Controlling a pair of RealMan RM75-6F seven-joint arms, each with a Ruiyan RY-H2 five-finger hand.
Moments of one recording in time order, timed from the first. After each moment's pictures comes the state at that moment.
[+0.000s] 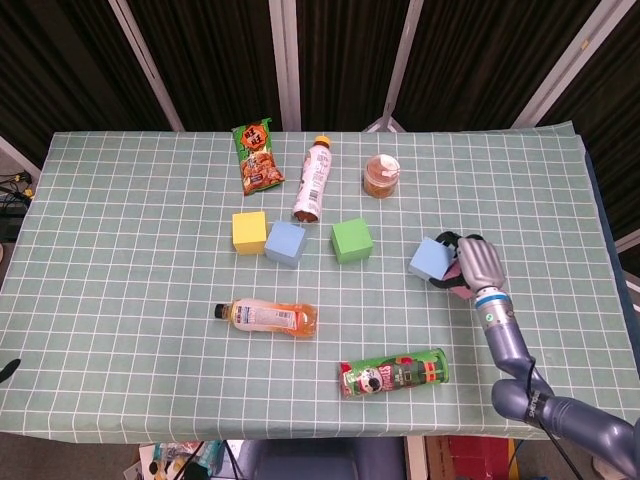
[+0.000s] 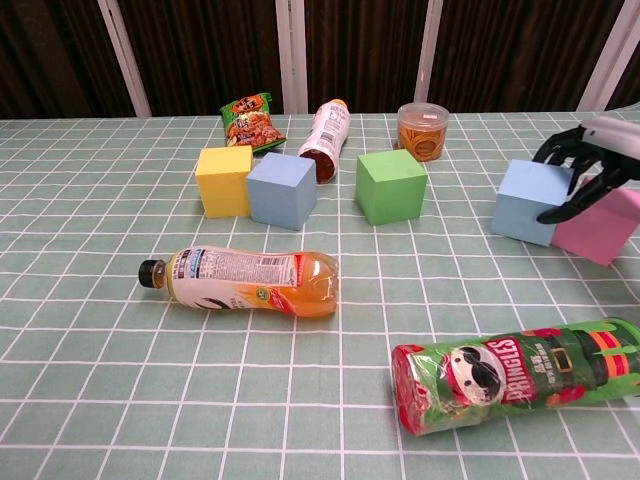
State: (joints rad) left arm 0.03 -1.01 -0.08 -1.77 1.36 1.56 0.07; right arm 0.64 -1.49 0.21 -1.24 -1.00 0.95 0.02
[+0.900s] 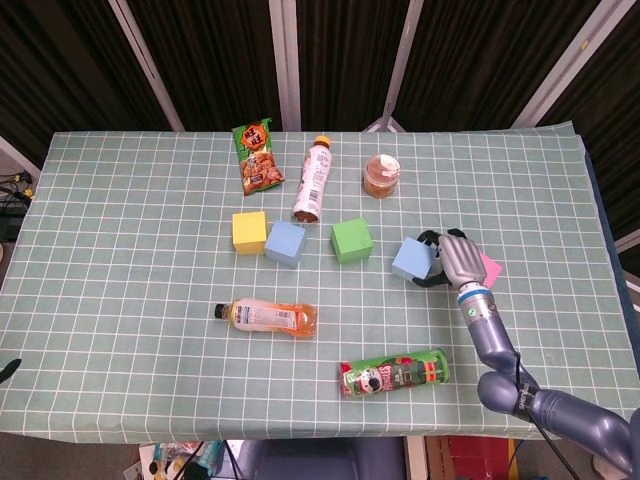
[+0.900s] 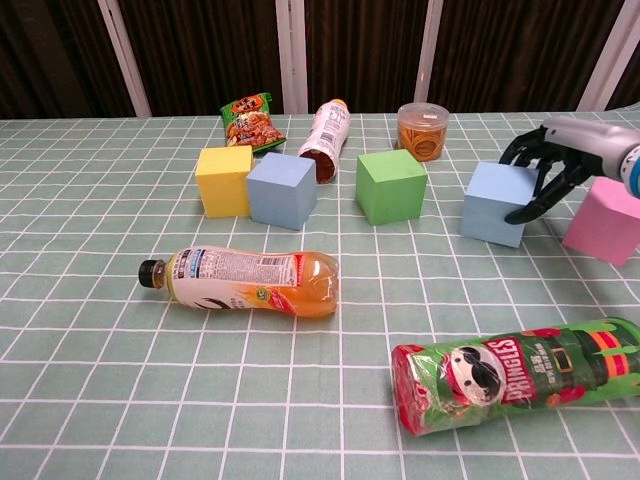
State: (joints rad) left arm 0.03 -1.01 -0.08 -1.77 1.36 1.56 0.07; right arm 0.70 -1.49 0.27 -1.33 -0.90 0.87 -0.12
